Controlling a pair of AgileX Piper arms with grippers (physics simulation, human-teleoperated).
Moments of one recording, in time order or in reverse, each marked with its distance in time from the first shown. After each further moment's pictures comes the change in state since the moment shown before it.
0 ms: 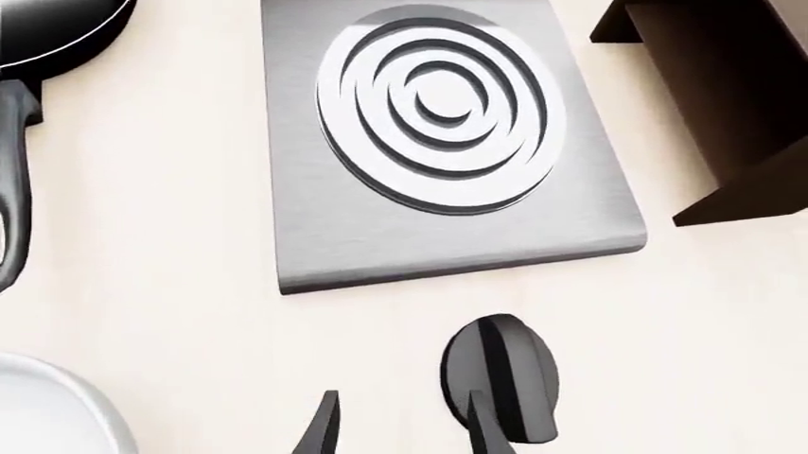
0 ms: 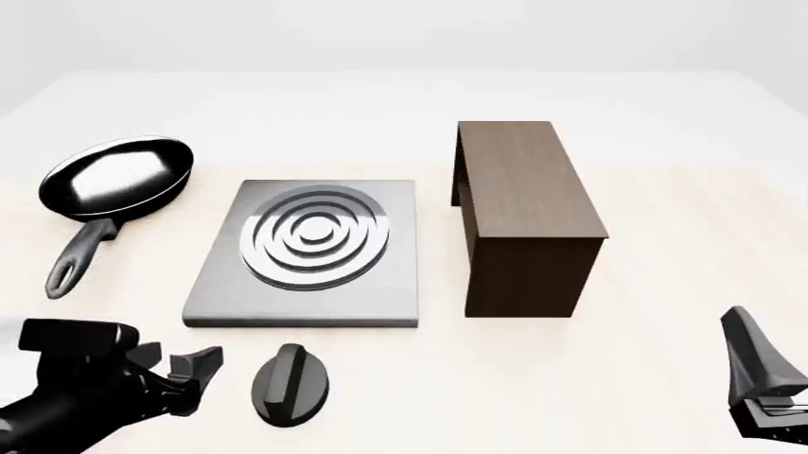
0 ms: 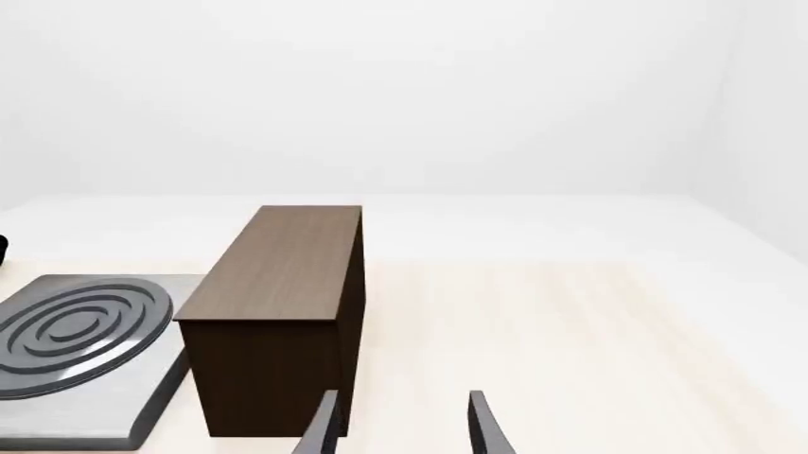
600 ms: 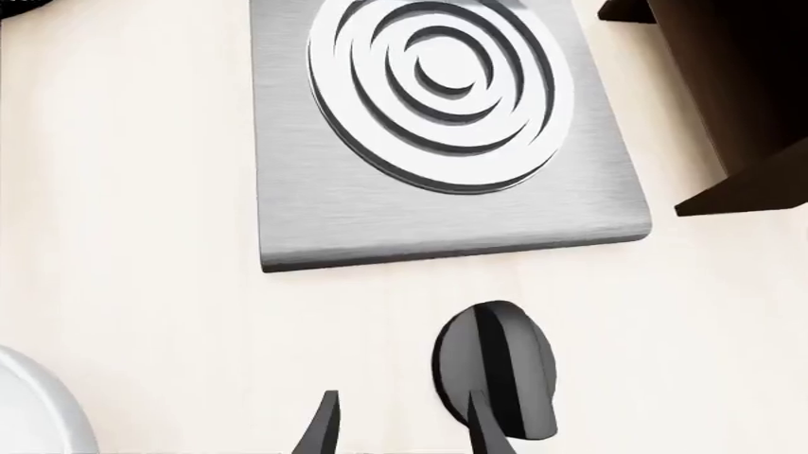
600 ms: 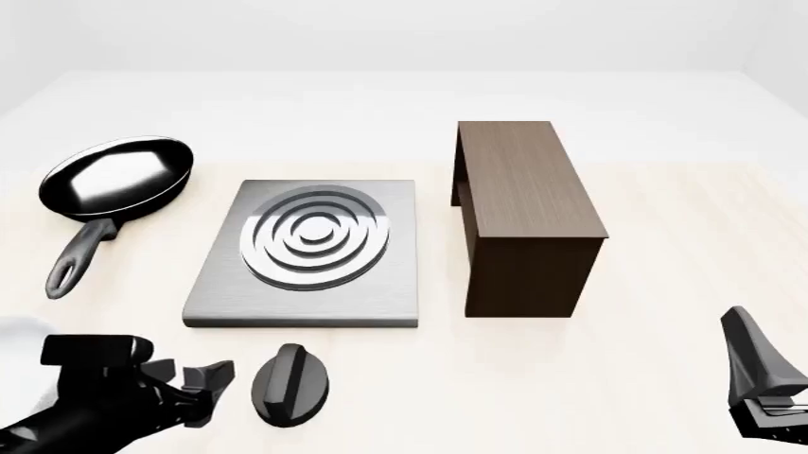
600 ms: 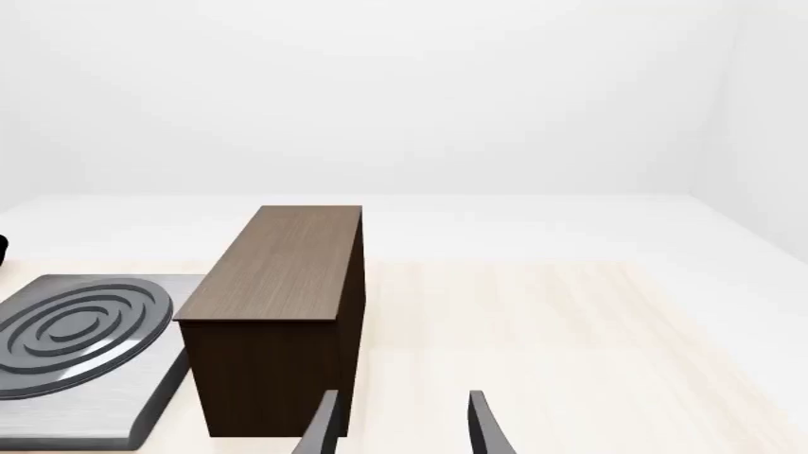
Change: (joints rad) left arm -0.034 0.118 0.052 -0.132 -0.076; right arm 0.000 0.000 0.000 0.000 0.000
